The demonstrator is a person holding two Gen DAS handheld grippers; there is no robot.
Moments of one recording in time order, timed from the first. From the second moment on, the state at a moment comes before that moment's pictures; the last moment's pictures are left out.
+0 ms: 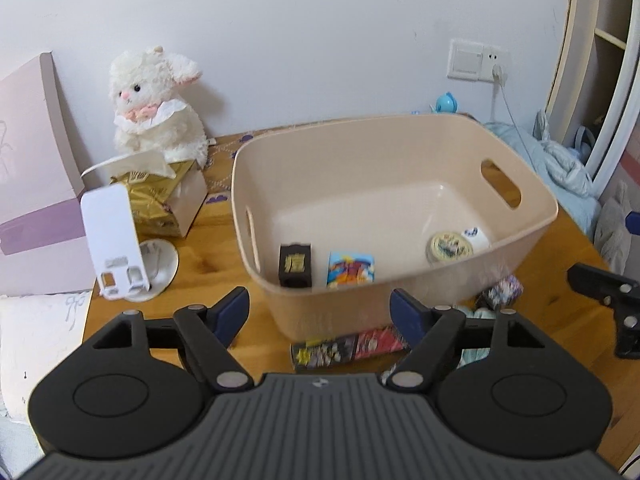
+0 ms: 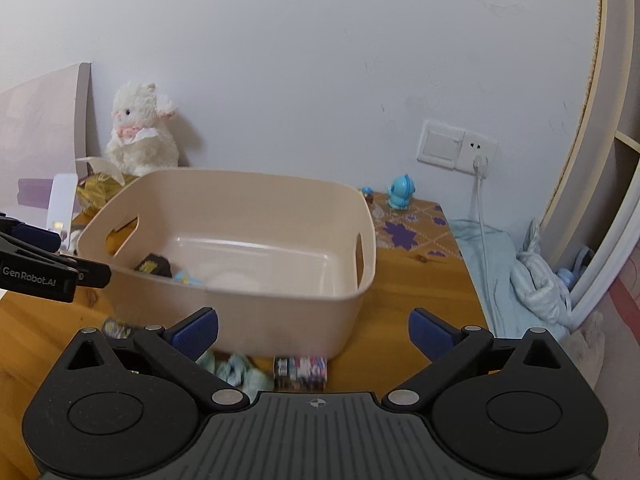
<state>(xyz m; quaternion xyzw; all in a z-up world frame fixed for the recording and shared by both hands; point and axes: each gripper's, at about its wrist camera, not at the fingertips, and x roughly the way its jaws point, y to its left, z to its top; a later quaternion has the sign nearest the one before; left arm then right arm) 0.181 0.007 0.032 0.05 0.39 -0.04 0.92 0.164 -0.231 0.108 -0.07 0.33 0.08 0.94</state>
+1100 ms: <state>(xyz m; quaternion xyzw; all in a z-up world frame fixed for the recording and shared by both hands) 0.139 -0.013 -0.073 0.07 0.42 -0.11 0.90 0.142 -0.227 -0.004 -0.07 0.42 0.07 0.90</state>
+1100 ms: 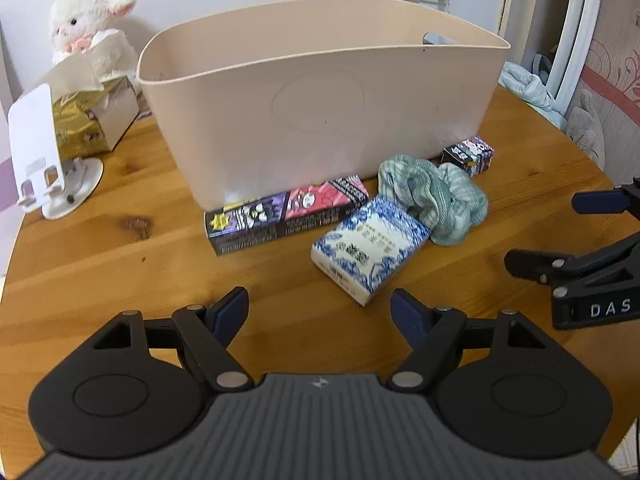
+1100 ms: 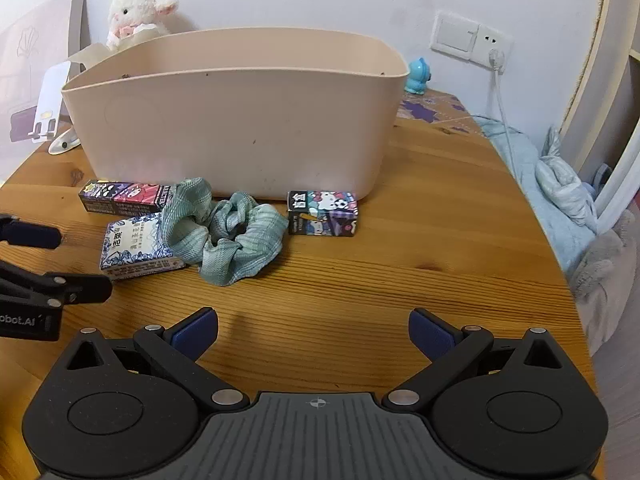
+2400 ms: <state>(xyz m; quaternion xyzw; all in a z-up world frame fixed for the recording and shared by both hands) 0.169 -0.009 -0.073 0.01 0.42 -0.14 0.89 0.183 -0.236 -0.016 -0.02 0.39 0.11 0.91</state>
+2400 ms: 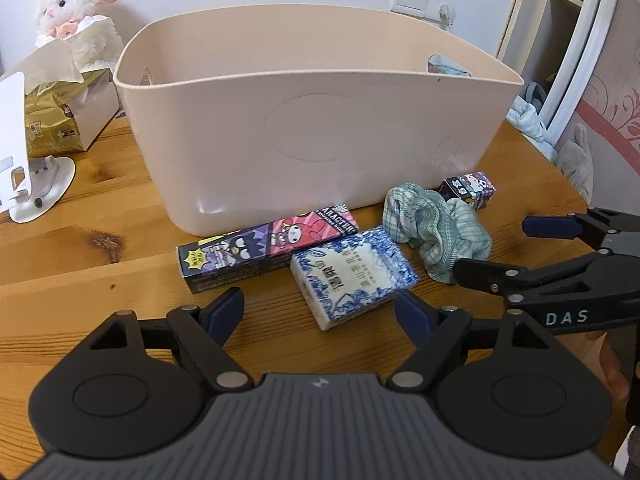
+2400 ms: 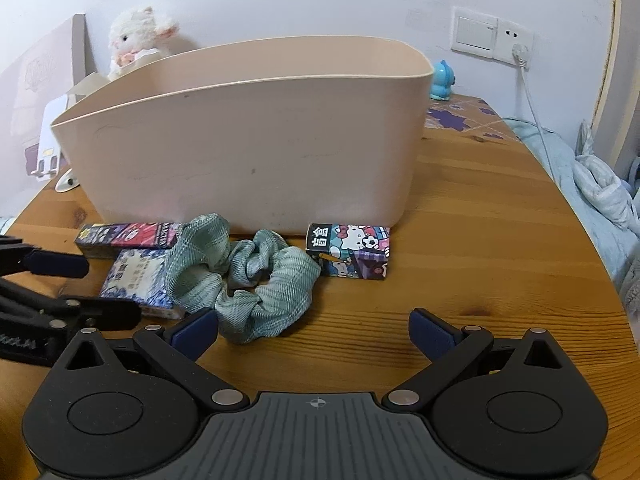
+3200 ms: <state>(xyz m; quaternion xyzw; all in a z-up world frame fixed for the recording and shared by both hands) 0.187 -0.050 -0.081 0.01 0.43 -0.03 0.90 0.184 -0.265 -0.019 0.00 0.39 0.10 0.91</state>
